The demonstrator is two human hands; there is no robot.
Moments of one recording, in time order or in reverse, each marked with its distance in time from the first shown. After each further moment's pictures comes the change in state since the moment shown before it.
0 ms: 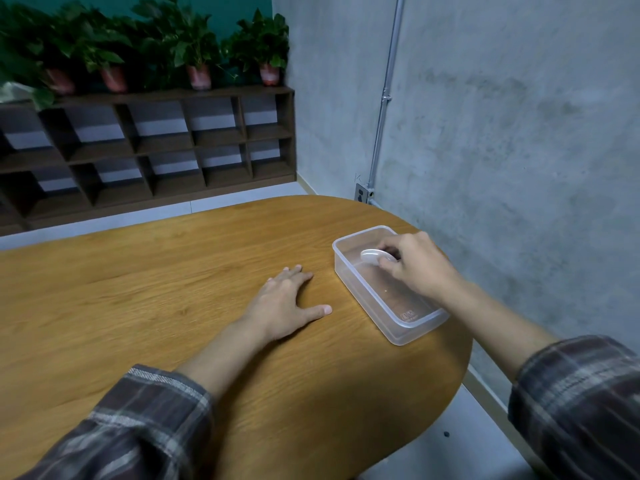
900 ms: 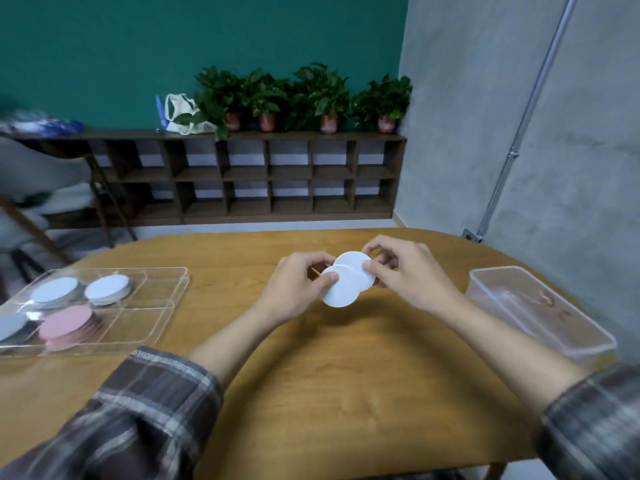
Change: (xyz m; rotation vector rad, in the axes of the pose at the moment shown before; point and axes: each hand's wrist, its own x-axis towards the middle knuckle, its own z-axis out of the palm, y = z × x) left_hand -0.180 -0.103 -0.143 -0.278 0.501 0.057; right_hand -0.033 -0.266 0.034 0.485 -0.057 -0.360
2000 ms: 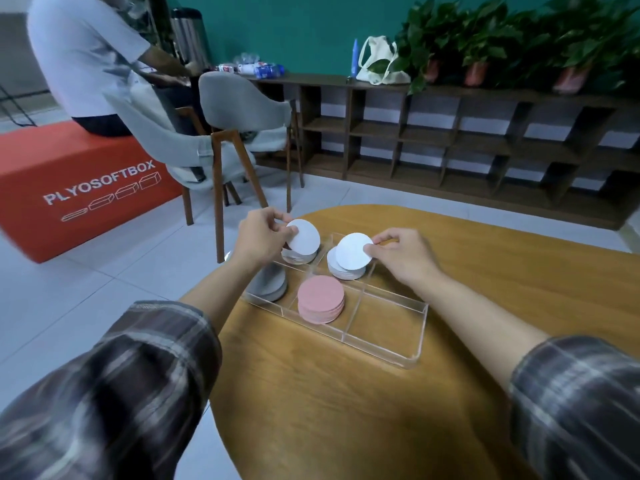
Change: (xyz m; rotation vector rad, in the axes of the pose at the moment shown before) left_hand -0.116 -0.334 -0.329 0.105 0.607 -0.658; right_hand 0.179 -0.179 0.413 0.204 -0.295 0.226
